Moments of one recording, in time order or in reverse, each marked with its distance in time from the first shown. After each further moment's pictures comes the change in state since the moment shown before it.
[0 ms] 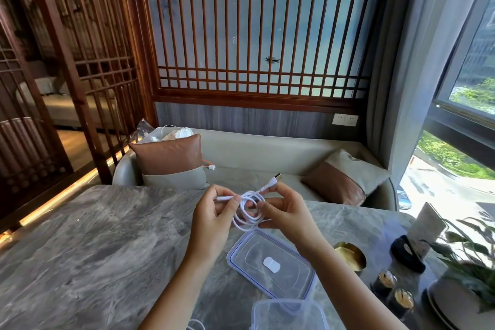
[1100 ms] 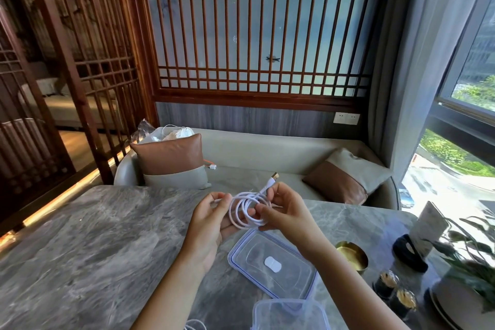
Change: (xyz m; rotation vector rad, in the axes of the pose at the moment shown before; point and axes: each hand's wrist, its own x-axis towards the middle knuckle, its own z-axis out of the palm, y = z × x) left_hand 0.001 -0.001 -0.003 -0.384 -0.033 -0.331; right_hand -0.003 0.000 -0.002 0.036 -0.035 -0.047
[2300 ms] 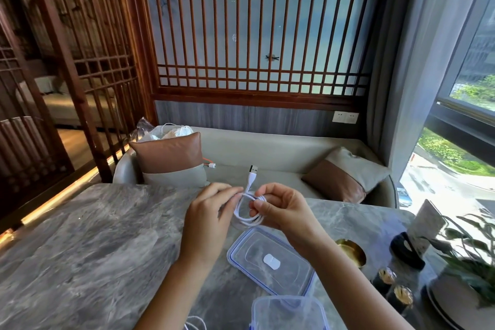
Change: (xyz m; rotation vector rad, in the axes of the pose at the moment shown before) left_hand -0.006 0.009 -0.003 1.051 0.094 0.796; right_hand -0.004 -0.009 0.005 0.290 -0.076 0.056
